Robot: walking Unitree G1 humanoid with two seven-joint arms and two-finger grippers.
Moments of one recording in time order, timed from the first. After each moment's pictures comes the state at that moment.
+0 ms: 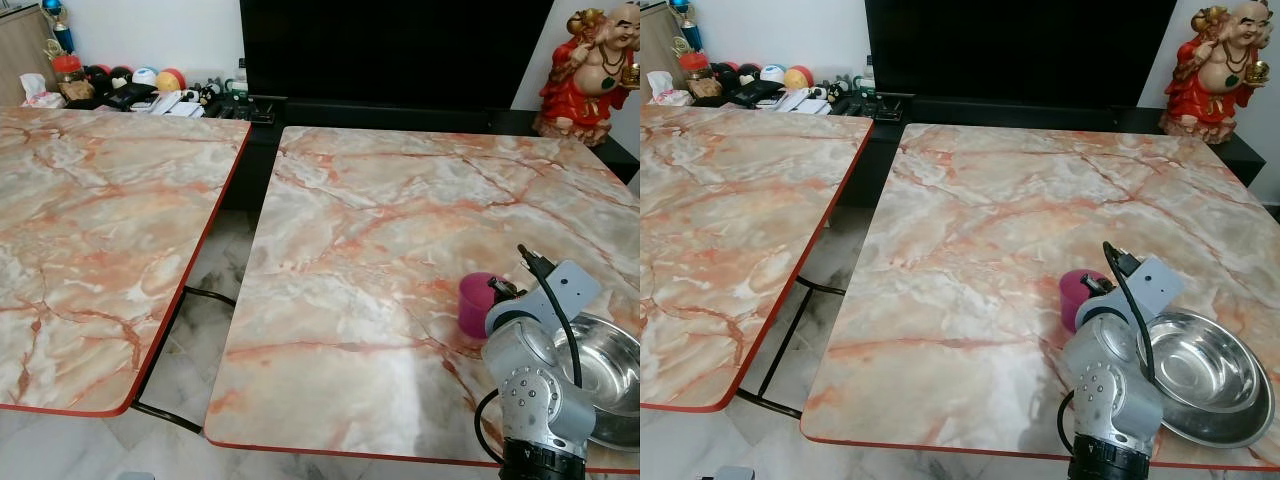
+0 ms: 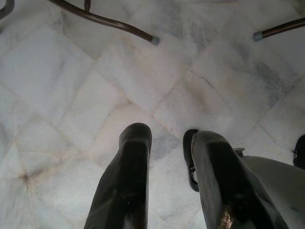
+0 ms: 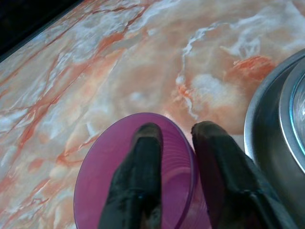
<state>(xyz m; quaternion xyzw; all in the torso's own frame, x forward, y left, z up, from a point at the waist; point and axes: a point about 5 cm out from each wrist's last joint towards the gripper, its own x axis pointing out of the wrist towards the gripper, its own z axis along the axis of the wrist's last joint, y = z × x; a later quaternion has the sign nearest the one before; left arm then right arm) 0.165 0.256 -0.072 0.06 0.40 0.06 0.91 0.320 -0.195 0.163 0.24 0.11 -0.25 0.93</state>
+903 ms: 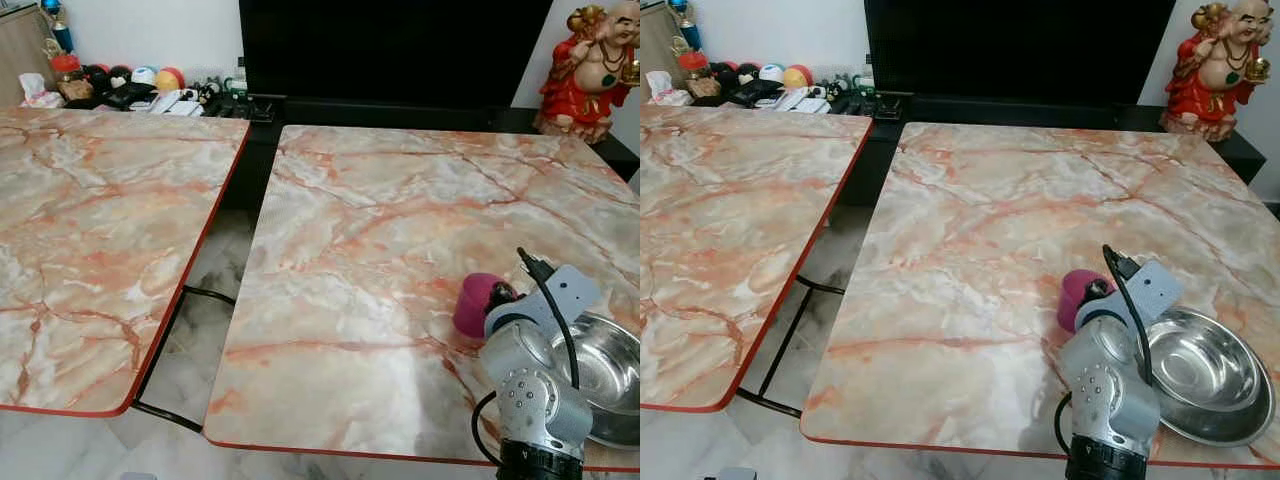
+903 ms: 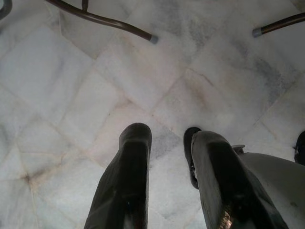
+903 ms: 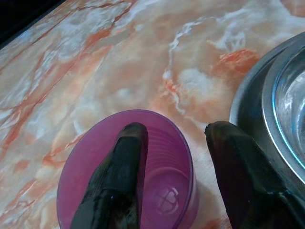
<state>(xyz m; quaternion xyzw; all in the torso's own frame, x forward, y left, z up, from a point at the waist) 0.164 0.254 -0.072 0.07 0.41 0.06 0.91 0.318 -0.196 0.161 0.24 0.12 -0.27 0.93</state>
